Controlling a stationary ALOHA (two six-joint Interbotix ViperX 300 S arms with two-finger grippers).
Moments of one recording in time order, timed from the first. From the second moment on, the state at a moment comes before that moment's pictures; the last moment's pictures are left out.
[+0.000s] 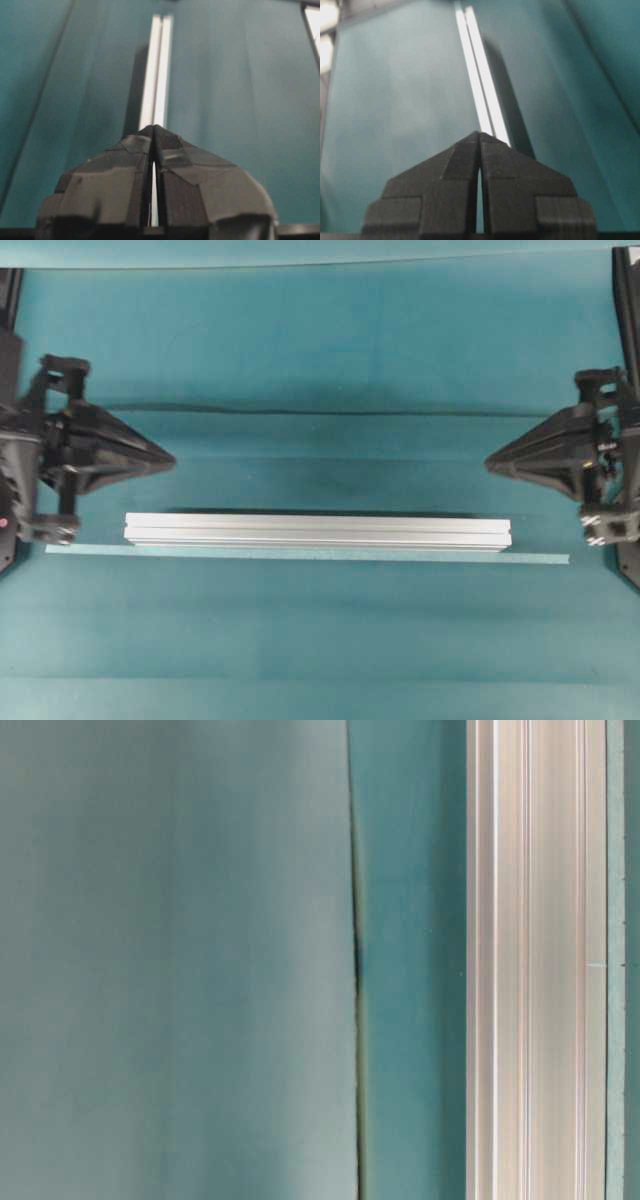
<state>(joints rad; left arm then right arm) 0.02 -0.72 0.84 0.01 0.28 -0.13 -0.08 -0.79 0.89 0.16 0.39 0.18</state>
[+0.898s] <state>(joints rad) 0.03 -0.30 0.58 0.02 0.84 -0.03 -0.04 -0.21 0.51 0.06 1.01 0.07</state>
